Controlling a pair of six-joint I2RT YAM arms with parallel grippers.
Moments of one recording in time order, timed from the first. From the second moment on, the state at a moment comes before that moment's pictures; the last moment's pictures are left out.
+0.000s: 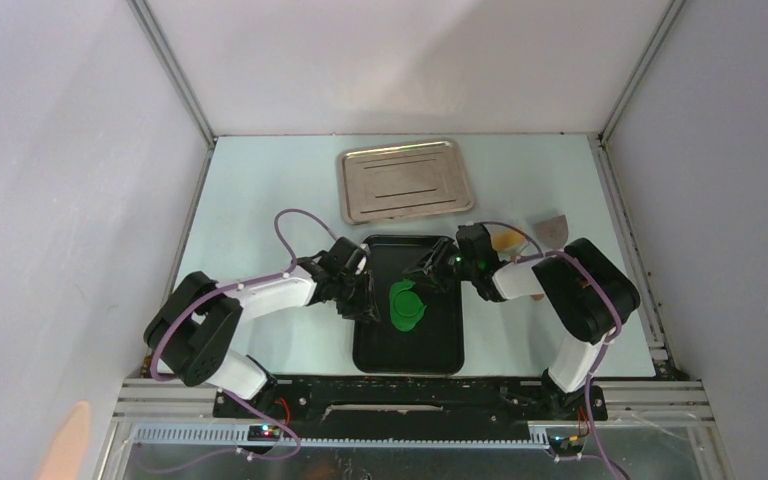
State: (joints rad) left arm -0.68 1.49 0.71 -0.34 0.22 -0.71; right arm 0.55 1.77 0.62 0.50 -0.42 1.34
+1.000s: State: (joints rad) left arm -0.74 1.42 0.99 -0.52 0.11 -0.63; right arm 0.34 1.33 0.71 0.02 -0.32 1.02
